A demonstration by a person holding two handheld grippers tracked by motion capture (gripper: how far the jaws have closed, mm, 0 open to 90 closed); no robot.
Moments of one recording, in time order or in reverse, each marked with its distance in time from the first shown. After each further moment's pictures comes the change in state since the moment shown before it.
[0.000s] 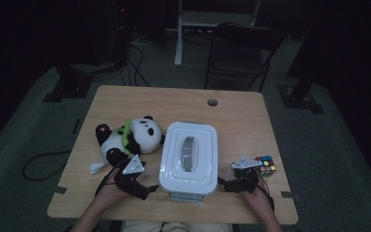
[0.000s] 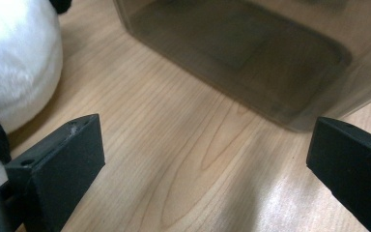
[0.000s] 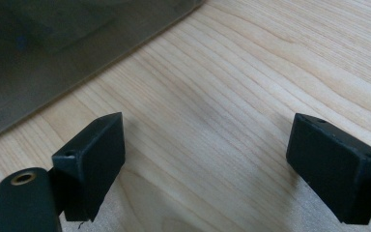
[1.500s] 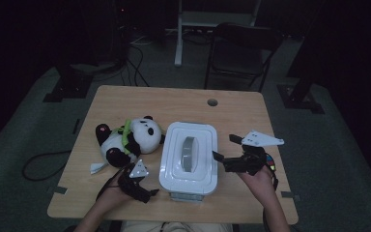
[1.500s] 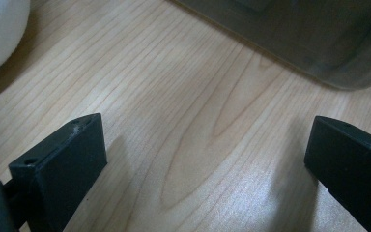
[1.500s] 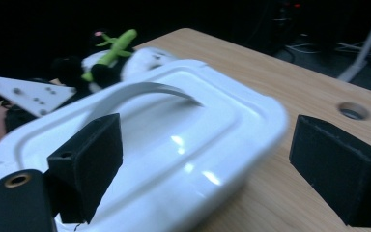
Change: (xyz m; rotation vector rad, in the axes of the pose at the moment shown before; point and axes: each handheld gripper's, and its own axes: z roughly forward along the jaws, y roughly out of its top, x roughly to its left) left arm -0.002 -0.015 0.020 0.095 0.029 0.007; right arm 0.030 0.114 -0.093 -0.335 0.128 -0.004
